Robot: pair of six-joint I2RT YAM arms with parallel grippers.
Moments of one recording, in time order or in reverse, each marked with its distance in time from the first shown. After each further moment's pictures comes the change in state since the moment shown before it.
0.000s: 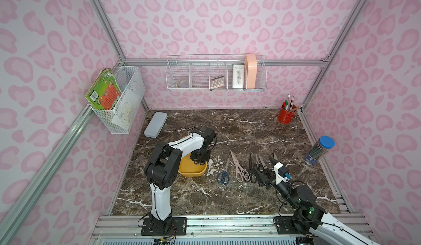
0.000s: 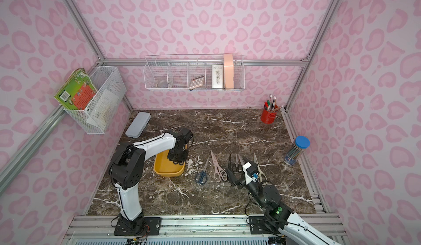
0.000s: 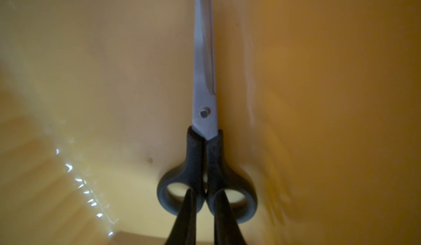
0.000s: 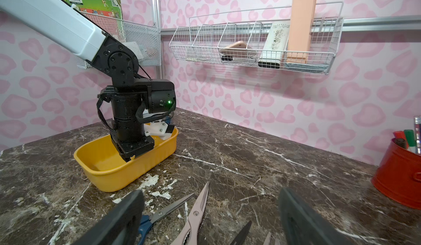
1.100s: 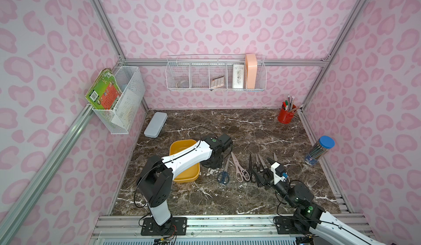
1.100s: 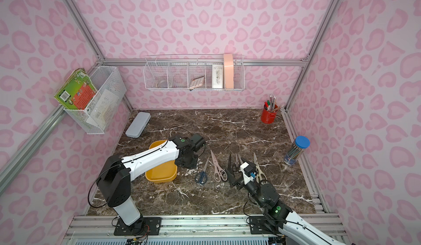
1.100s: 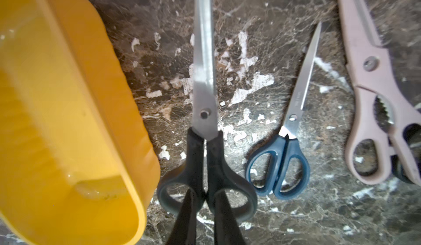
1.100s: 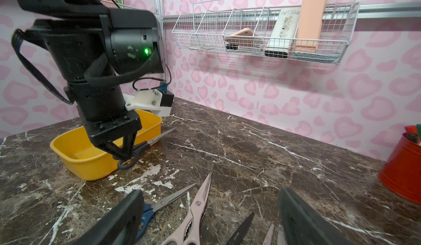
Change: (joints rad) left arm -0.254 -0.225 0.035 -0.150 -0.022 -0.227; right arm 0.000 0.056 0.000 0.006 -0.018 0.000
